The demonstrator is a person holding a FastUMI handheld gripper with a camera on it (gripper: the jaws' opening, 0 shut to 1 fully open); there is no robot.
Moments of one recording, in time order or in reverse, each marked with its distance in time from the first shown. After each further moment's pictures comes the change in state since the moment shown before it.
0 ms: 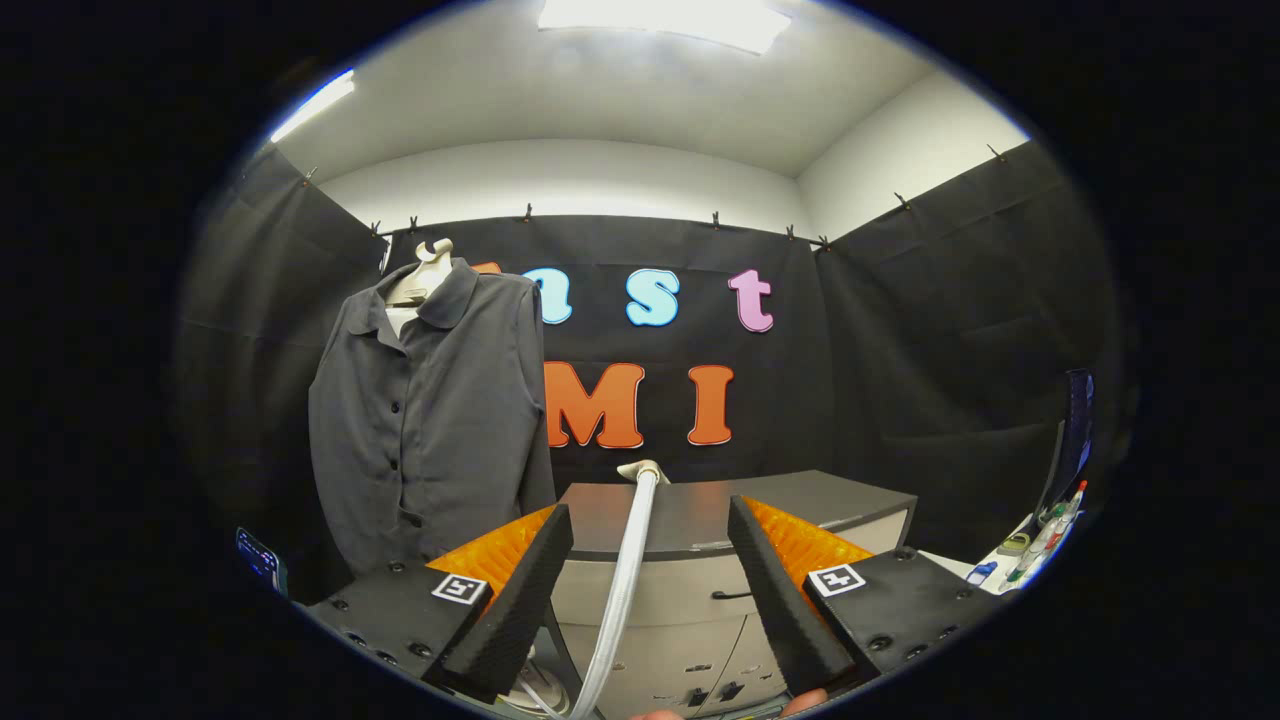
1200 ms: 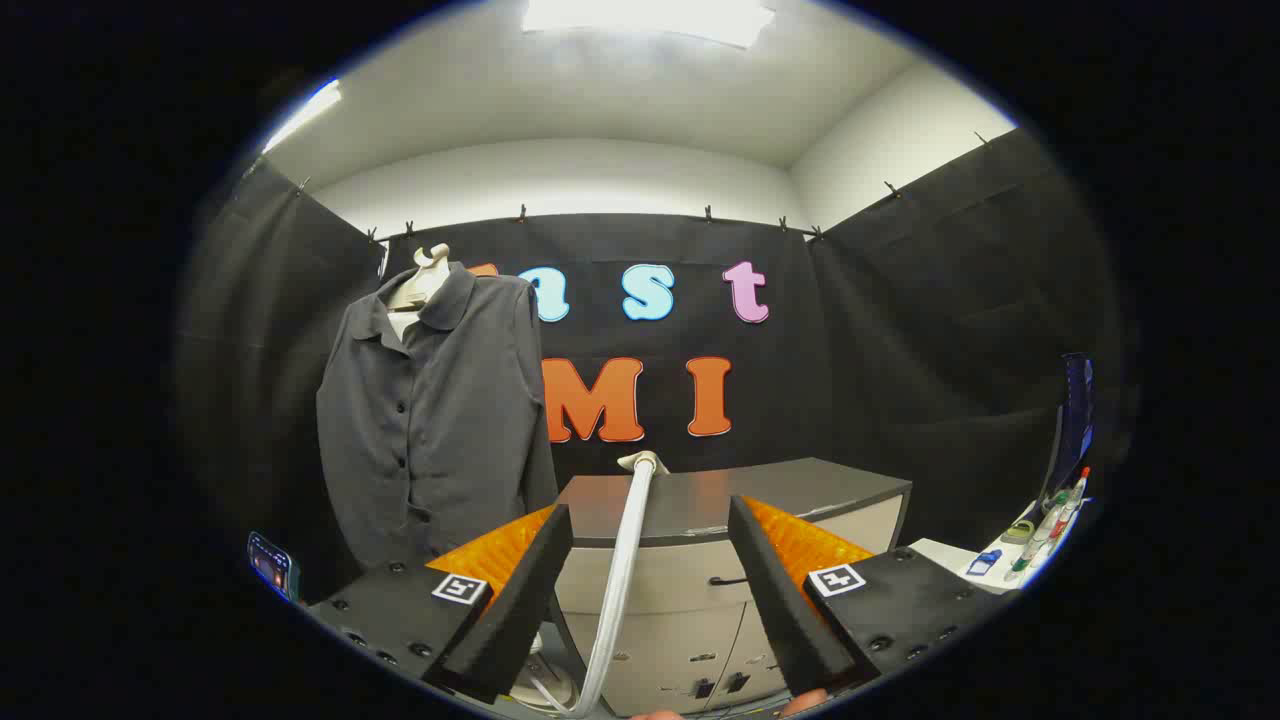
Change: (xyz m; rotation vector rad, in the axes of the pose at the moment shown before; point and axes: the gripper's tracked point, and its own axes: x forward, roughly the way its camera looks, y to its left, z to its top) arm -0.027 -0.014 -0.014 0.044 0.021 -0.016
